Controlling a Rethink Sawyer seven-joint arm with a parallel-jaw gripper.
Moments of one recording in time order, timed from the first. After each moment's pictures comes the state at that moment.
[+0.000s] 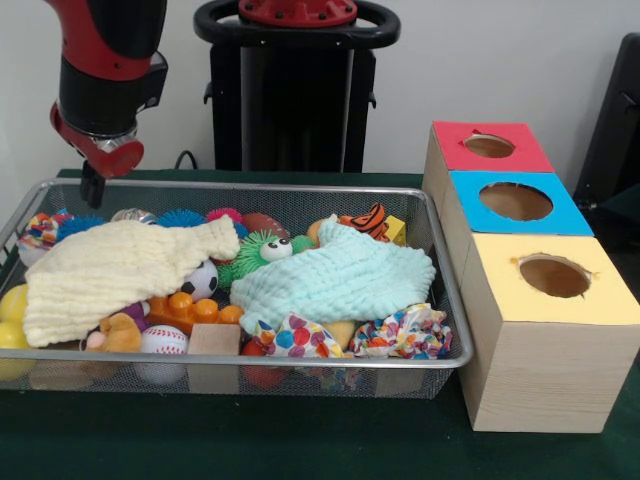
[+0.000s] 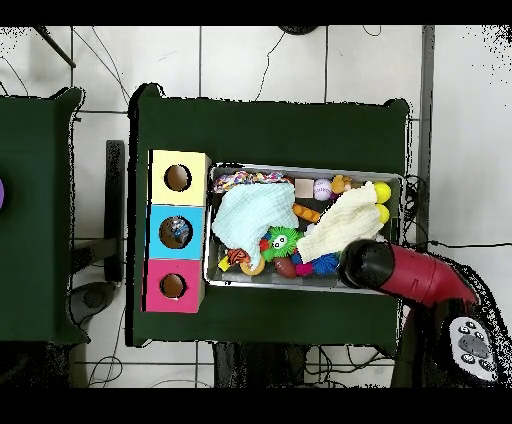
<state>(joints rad) -0.46 -0.52 -0.23 1.59 -0.29 0.50 2.15</state>
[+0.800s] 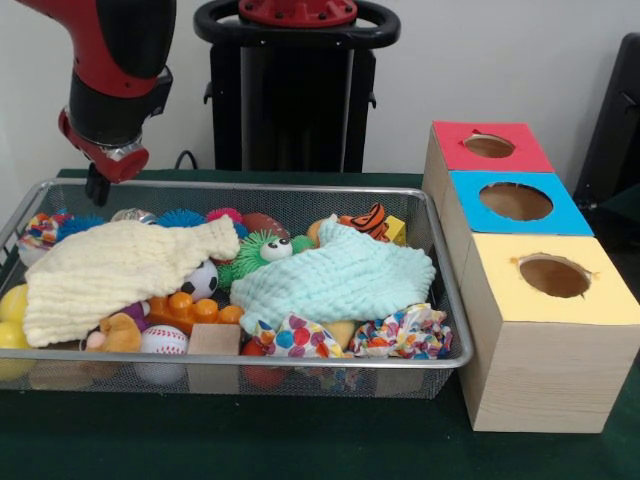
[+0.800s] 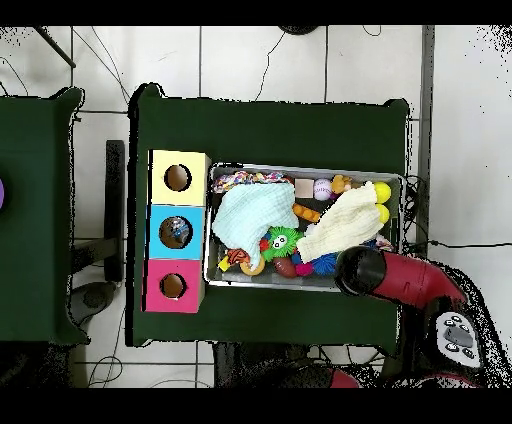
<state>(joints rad) -0.43 -0.46 -0.29 1.58 -0.31 0.50 2.15</state>
